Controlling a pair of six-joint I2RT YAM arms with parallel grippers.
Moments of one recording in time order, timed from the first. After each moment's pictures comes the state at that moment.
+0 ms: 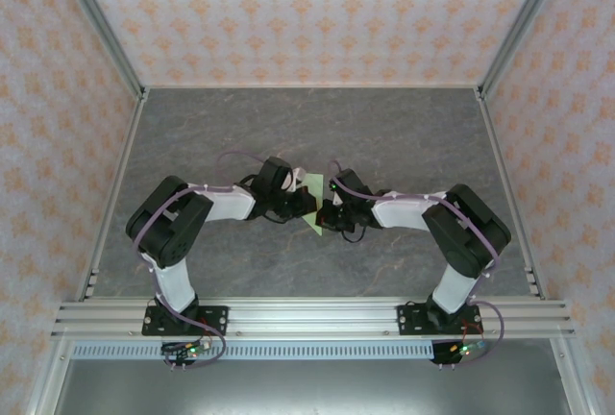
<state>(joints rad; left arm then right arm) -0.54 1.82 0.85 0.12 0.55 -0.85 0.69 1.72 0.80 -0.10 -0.35 0.85</state>
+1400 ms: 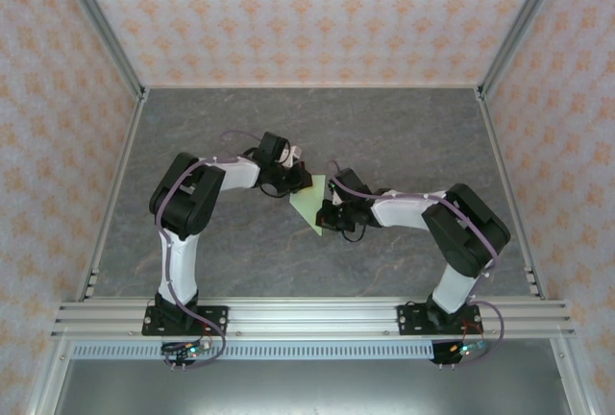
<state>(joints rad) -0.39 2.07 1.19 -0.08 0.59 -0.73 0.69 1.72 0.81 -0.13 -0.35 0.82</state>
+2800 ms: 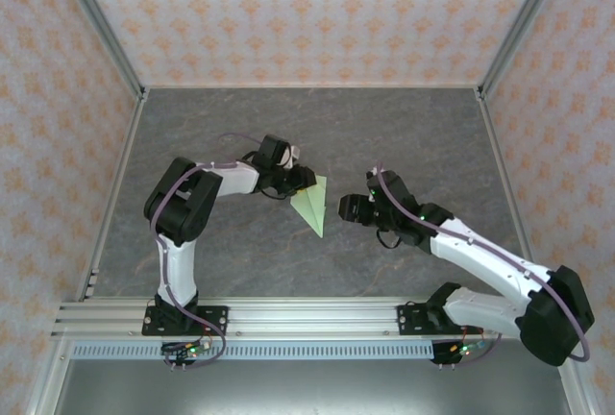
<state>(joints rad) -0.42 2.00 1.12 0.00 0.53 -0.81 0.69 1.07 0.70 -0.43 -0.02 0.72</state>
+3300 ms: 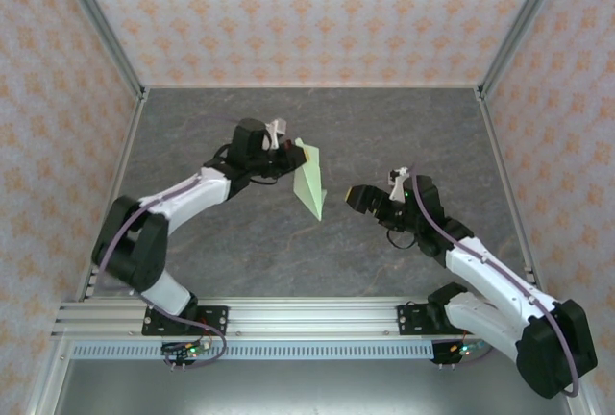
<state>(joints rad) -0.42 1.55 1.00 0.04 0.48 -0.86 0.45 0.92 0.48 -0.09 -0.41 0.89</state>
